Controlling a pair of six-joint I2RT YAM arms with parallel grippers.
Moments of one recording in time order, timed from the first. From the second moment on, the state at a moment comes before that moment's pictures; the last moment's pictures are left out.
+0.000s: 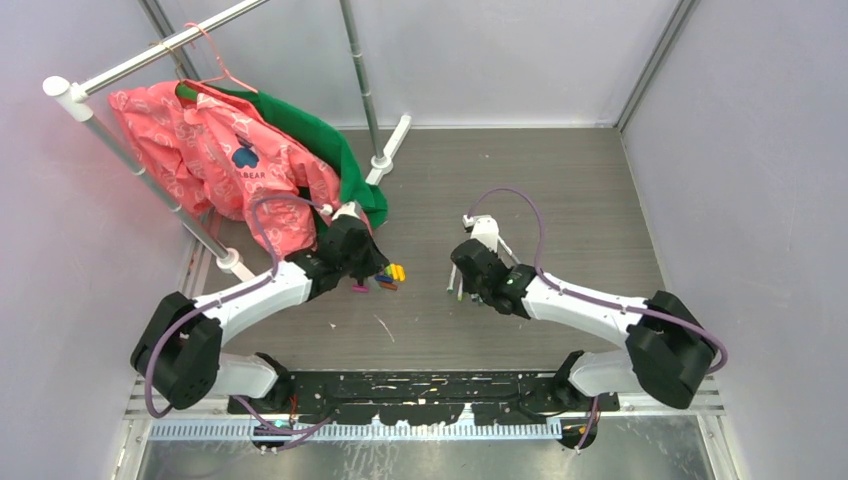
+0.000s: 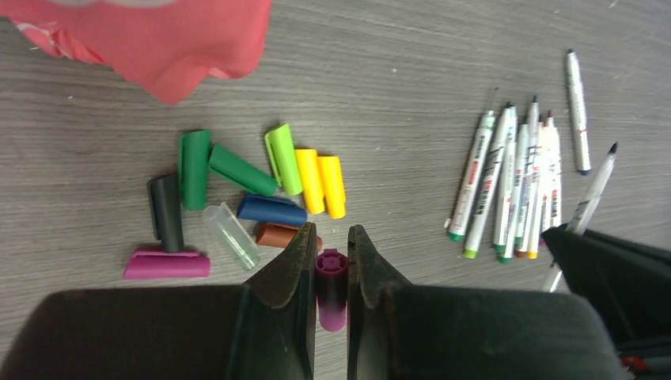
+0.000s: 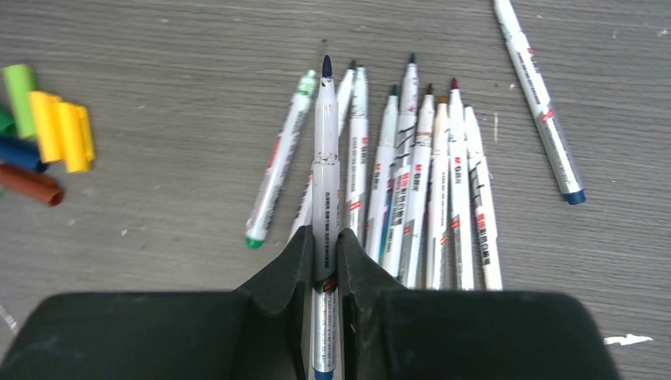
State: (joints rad) left arm -0.62 1.32 0.74 -0.15 -0.09 -0.82; right arm 0.86 1.28 0.69 -0.25 0.49 0.56
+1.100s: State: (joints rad) left arm -0.65 1.34 0.71 -0.21 -0.22 -0.81; right arm 0.74 1.52 0.78 -0.18 0.42 0.58
